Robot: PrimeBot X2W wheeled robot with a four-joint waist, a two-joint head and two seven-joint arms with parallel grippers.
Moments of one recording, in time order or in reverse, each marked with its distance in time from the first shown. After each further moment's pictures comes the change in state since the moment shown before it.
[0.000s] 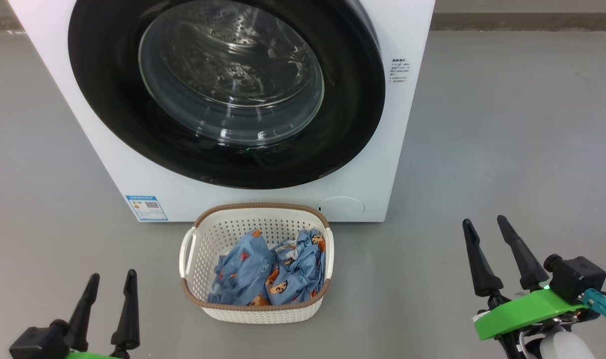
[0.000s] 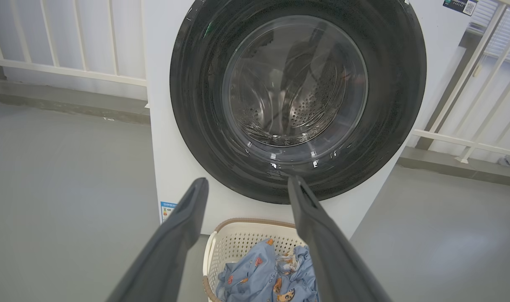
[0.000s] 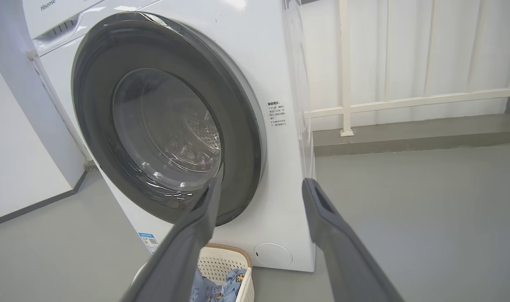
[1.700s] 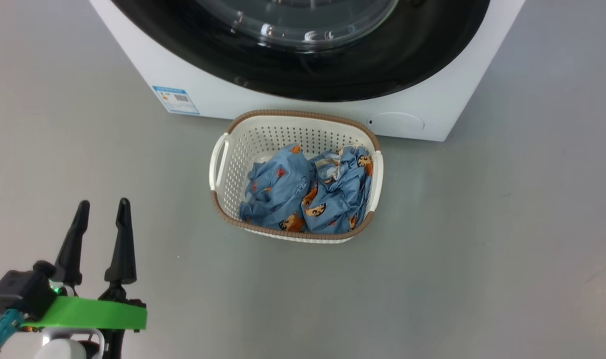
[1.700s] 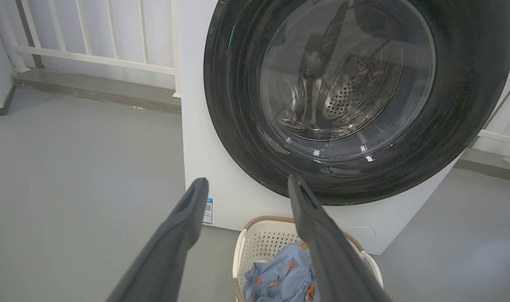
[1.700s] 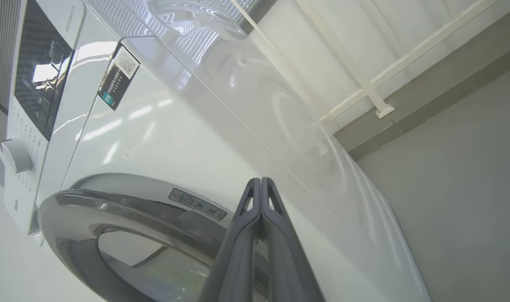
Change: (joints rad) left arm -0.155 -0.011 0.007 -0.094 -0.005 0.000 0.000; right arm -0.672 -0.278 -0.084 0.279 0.789 0.000 0.209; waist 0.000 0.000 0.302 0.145
